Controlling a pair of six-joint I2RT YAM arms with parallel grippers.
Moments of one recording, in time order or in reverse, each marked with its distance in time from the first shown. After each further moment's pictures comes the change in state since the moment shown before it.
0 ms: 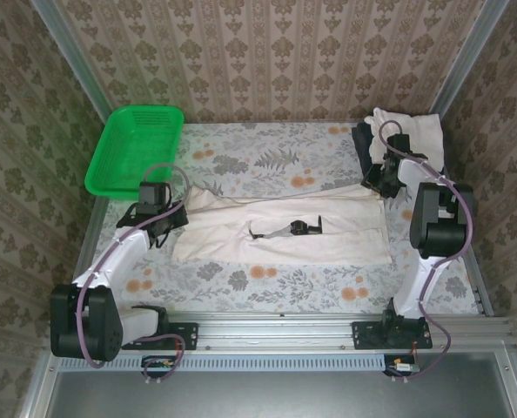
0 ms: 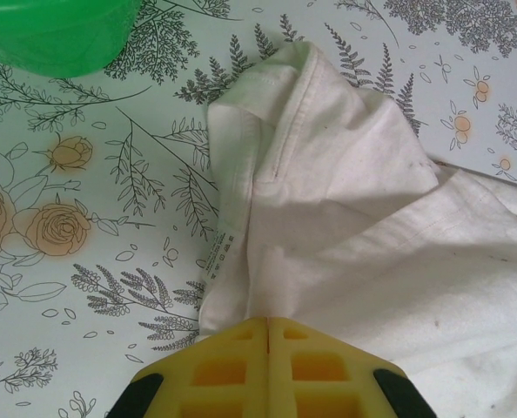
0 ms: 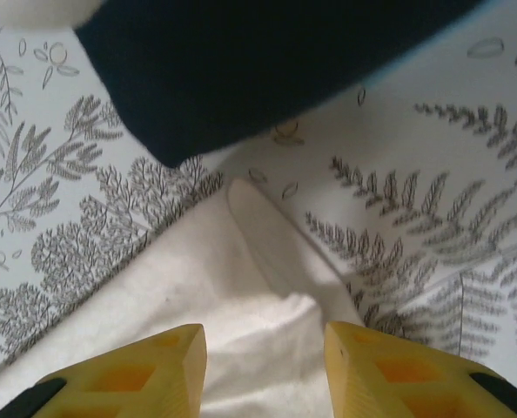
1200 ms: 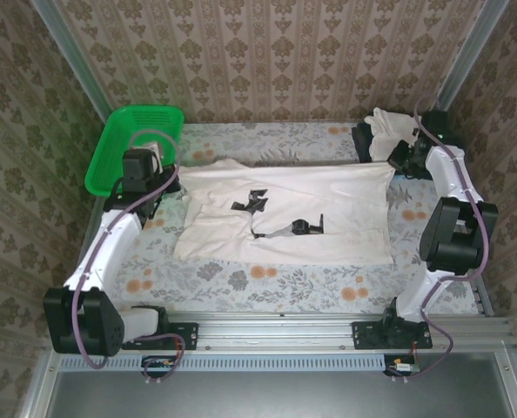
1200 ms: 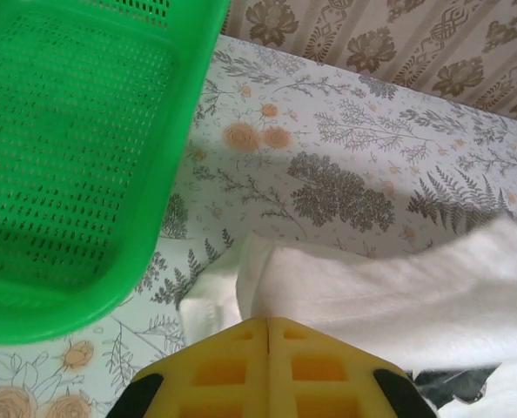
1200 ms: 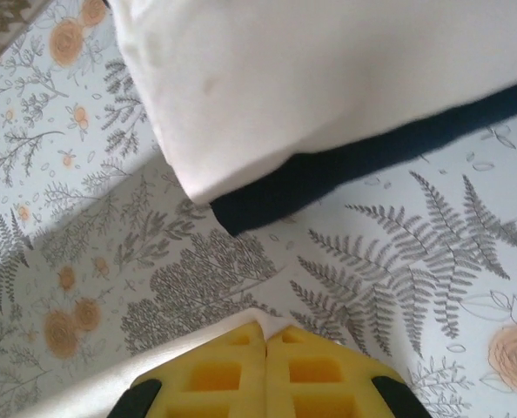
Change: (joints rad) left arm 0.026 0.000 0.238 0.031 0.013 0.067; right arm -0.120 -0.160 0.138 -0.173 -0.061 -0.023
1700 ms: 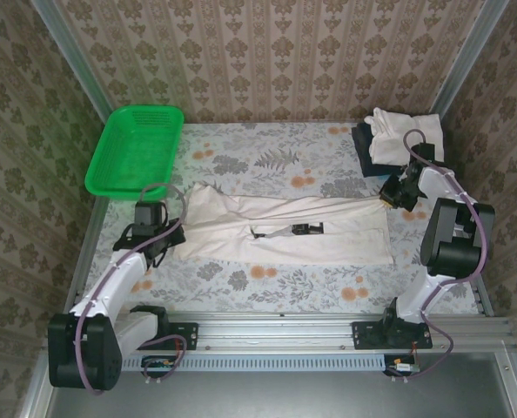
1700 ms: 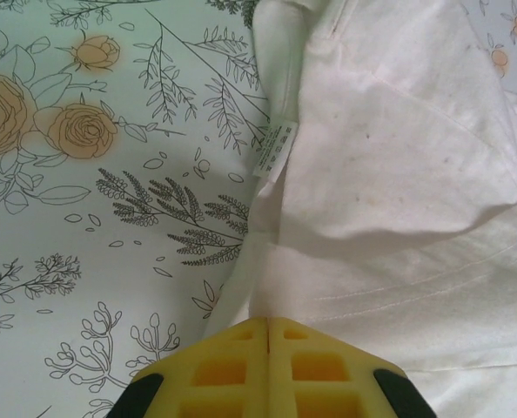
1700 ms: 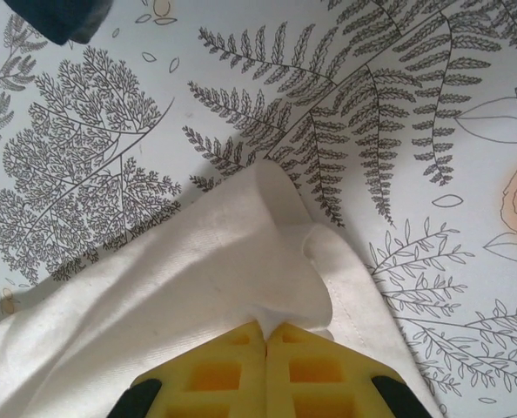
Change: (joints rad) left arm 0.000 -0.170 -0.417 -0.027 0.011 -0.072; right arm 0.005 -0.013 -0.254 0.006 -0.051 0.004
